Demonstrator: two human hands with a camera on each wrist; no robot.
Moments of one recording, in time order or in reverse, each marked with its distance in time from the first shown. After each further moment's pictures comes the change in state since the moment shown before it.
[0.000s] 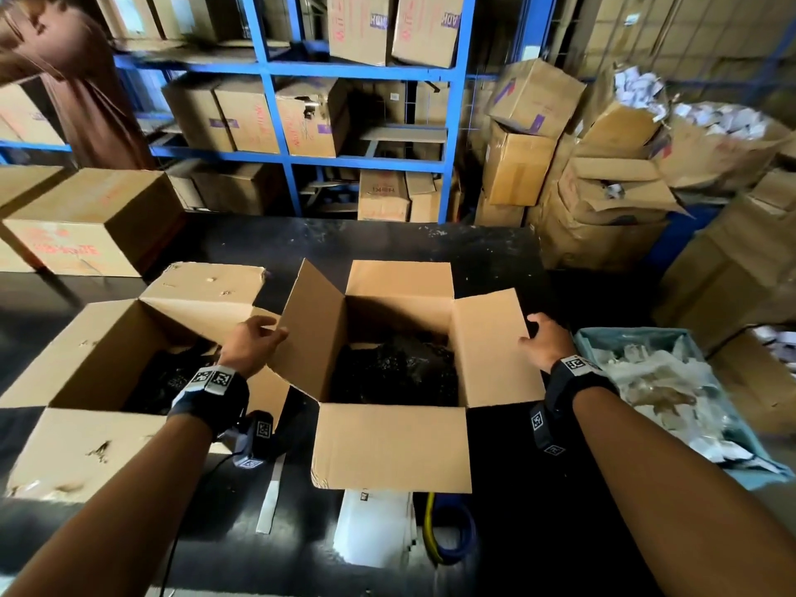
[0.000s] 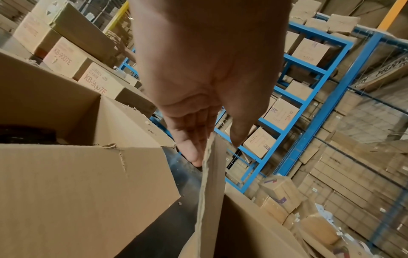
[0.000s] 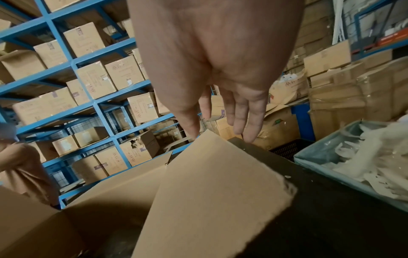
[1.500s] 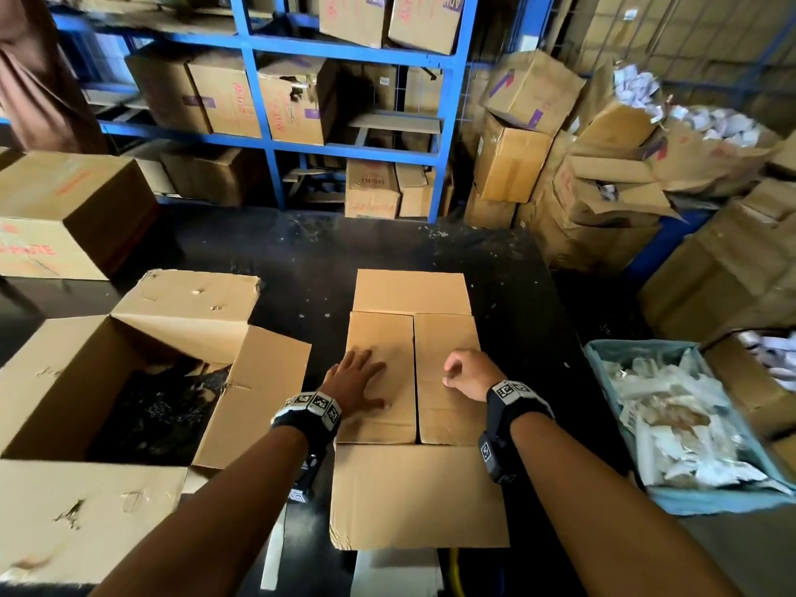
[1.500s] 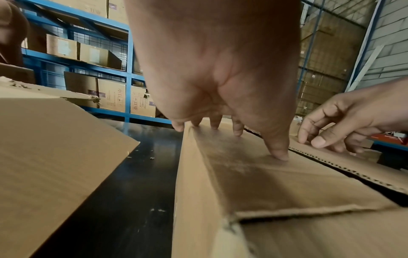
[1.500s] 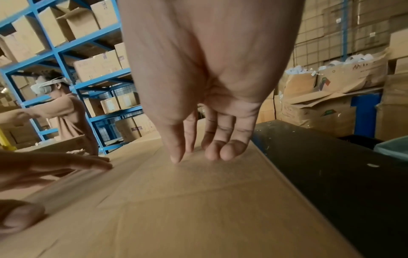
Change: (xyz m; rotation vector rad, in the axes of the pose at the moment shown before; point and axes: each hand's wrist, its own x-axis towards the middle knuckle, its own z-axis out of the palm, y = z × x) left_hand 0.041 0.011 0.132 0.664 -0.545 0.484; right_hand 0.014 -0.093 0.128 -0.176 -0.352 -0.259
